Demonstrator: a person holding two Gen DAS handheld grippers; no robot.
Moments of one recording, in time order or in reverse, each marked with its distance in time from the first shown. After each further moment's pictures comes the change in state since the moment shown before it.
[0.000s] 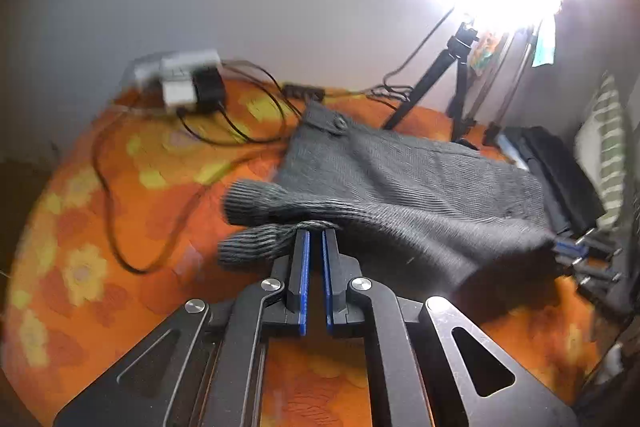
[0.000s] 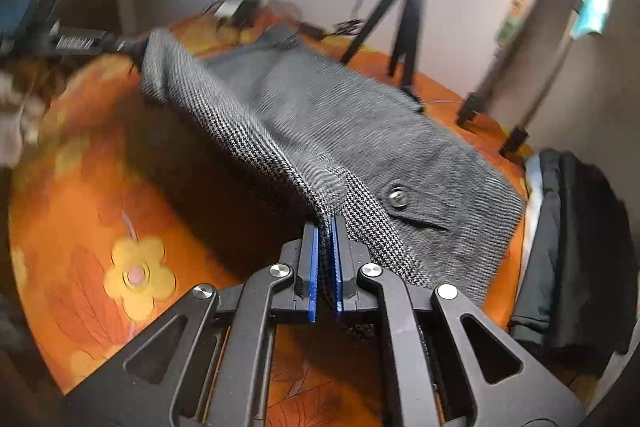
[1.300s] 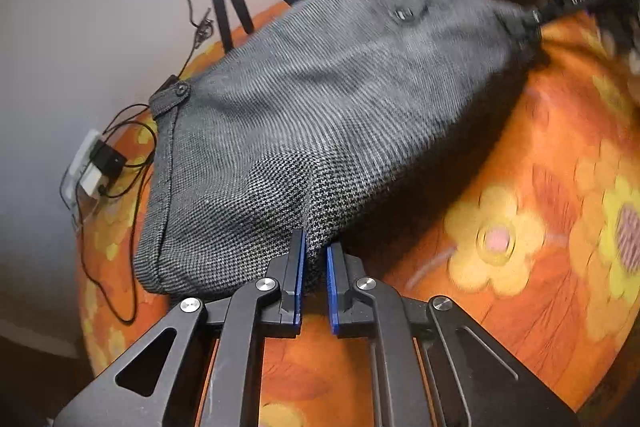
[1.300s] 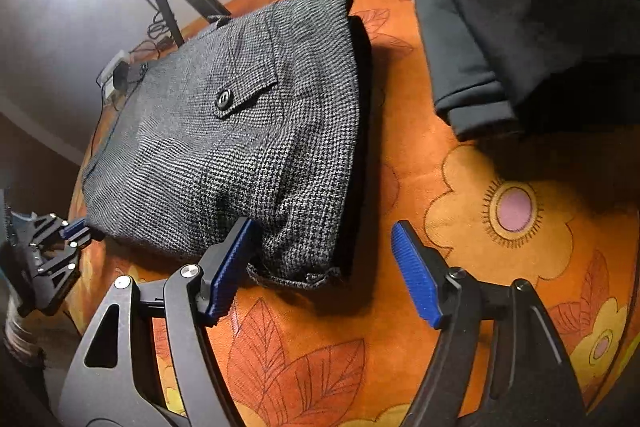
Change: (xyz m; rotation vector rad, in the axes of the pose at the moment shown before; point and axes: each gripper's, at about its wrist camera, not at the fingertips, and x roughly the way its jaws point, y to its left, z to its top) left arm 0.032 -0.110 -0.082 0.757 0.230 0.036; right arm 0.006 -0.111 -0.097 0.701 0.186 0.092
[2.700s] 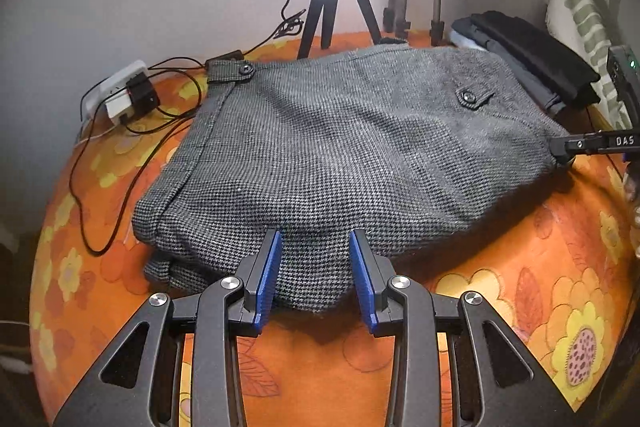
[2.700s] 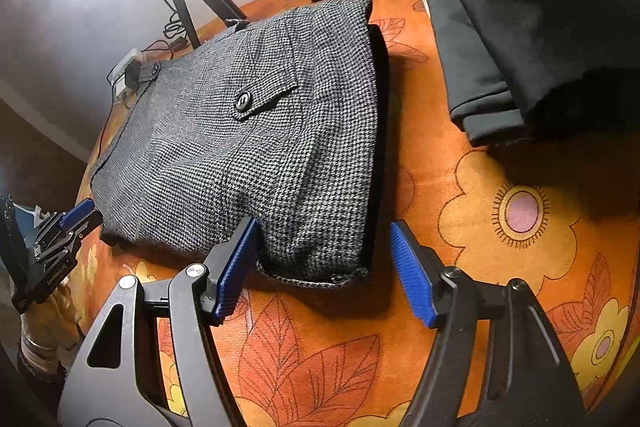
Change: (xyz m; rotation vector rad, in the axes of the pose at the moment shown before) left arm -0.007 0.029 -0.011 -0.444 -0.130 -0.013; right arm -0.005 0.011 -0.001 -0.012 -0.029 0.021
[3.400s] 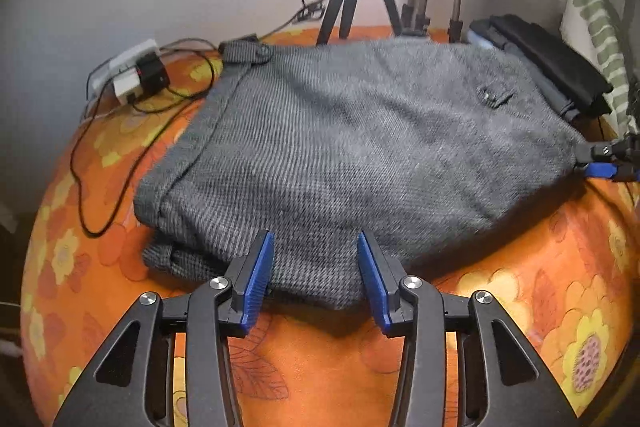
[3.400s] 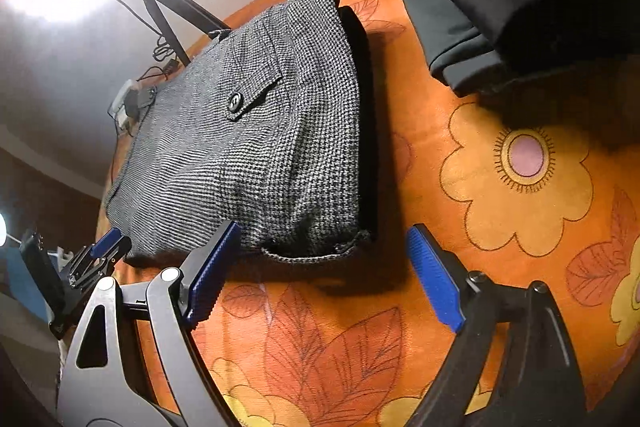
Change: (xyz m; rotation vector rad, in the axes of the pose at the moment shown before) left arm 0.004 0.010 -0.004 -0.067 -0.001 -0.001; right arm -0.003 -0.016 -0.016 0.177 0.000 0.068
